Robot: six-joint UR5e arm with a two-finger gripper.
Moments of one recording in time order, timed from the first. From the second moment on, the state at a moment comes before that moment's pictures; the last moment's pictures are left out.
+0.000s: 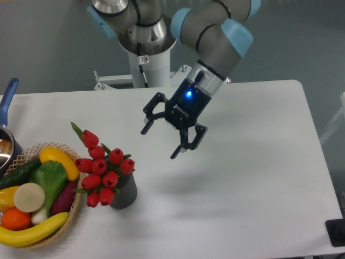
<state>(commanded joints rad) 2.62 -1.72 -1.91 -0.85 0.60 1.23</state>
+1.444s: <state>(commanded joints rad) 2.51 -1.81 -1.90 -0.78 0.60 1.24</state>
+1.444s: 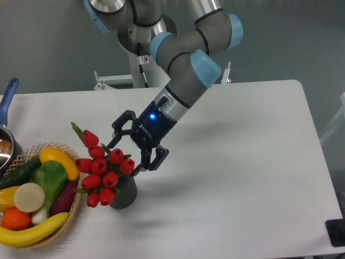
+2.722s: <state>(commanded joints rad) 2.45 -1.86 -1.87 -0.75 0.61 1.23</state>
